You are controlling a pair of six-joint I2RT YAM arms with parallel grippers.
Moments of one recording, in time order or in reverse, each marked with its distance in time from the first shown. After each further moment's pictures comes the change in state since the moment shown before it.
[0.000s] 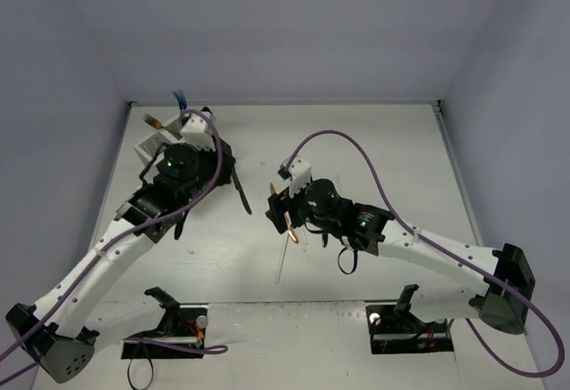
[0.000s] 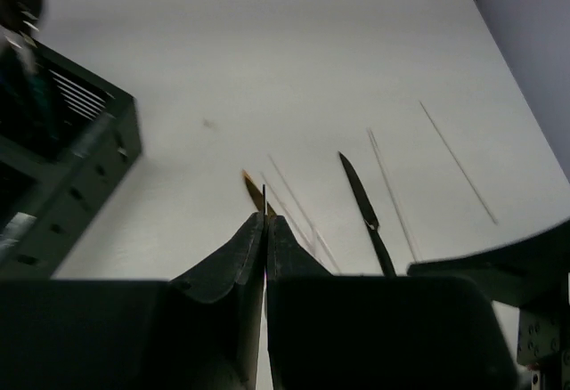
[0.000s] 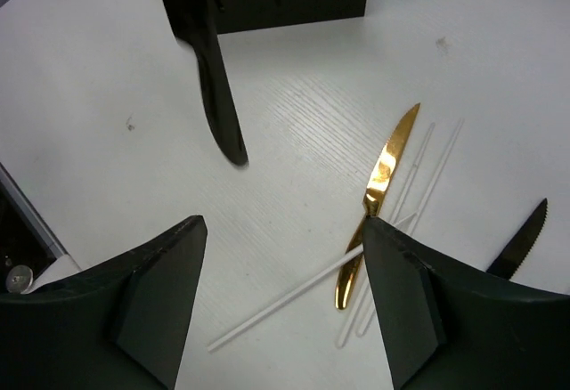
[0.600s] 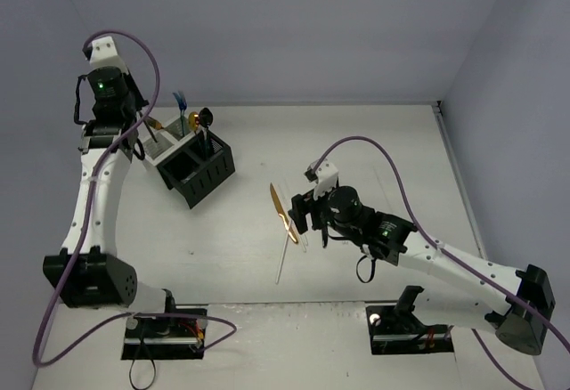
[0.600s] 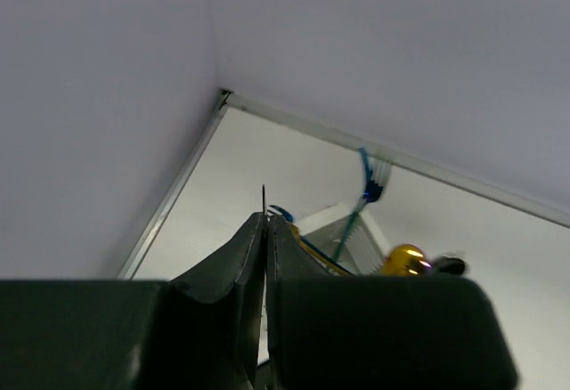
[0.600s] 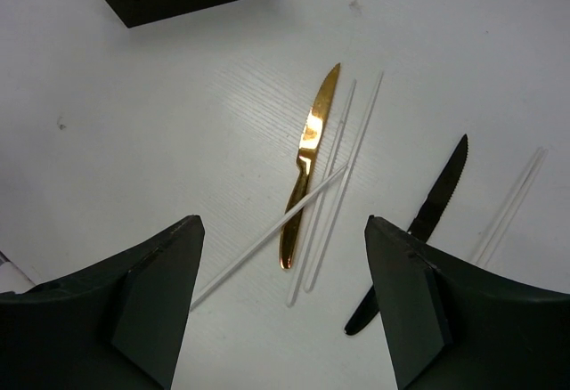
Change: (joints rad) left arm 0.623 0.410 0.495 0.028 -0.113 0.244; right arm -0.067 -0.168 -0.134 -0.038 0.082 0.024
